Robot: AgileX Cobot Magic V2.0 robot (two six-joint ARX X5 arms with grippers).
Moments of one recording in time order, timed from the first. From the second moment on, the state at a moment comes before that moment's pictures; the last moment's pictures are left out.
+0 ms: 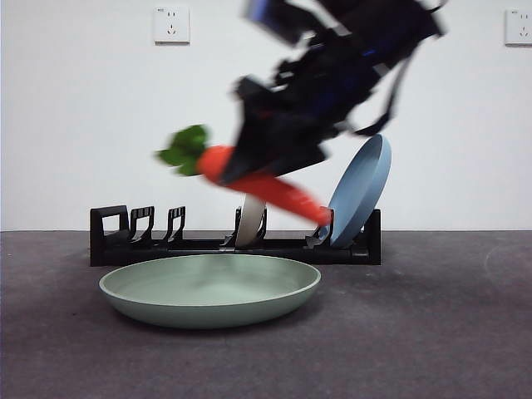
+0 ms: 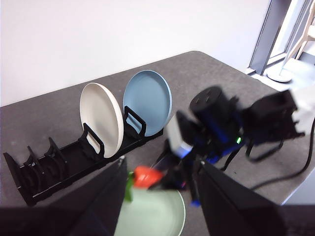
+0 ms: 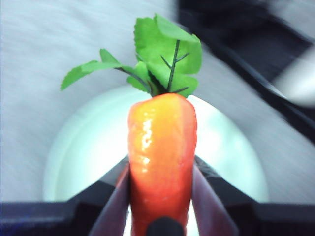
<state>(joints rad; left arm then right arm) -1.04 0.80 1.40 -0.94 -0.39 -0.21 0.71 1.64 1.04 -0.07 -0.25 -0.24</state>
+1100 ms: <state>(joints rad) -1.04 0.80 1.40 -1.02 -0.39 -0.21 0.76 1.90 1.04 0.09 -0.18 -0.18</state>
